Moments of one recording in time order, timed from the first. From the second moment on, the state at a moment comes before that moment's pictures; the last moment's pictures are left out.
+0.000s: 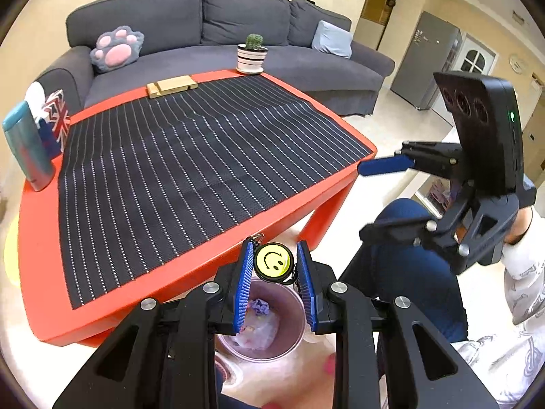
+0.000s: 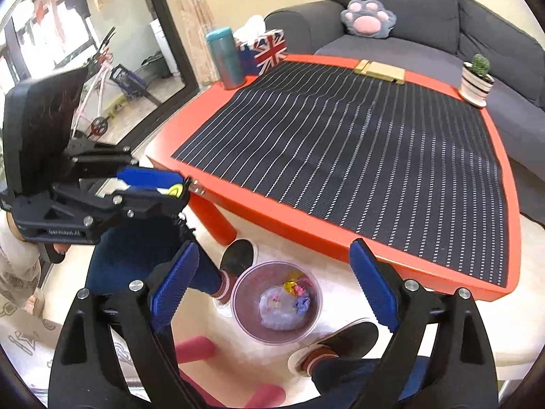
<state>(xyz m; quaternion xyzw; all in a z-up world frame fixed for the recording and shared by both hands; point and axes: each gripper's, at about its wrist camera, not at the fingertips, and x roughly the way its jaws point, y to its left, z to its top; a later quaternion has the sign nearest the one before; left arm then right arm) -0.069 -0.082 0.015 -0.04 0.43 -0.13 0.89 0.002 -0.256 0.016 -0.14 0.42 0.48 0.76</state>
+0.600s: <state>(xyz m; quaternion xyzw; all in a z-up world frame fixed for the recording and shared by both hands) -0.066 -0.088 0.013 -0.04 0.43 -0.12 0.89 0.012 -0.271 0.023 -0.12 0.41 0.47 0.77</state>
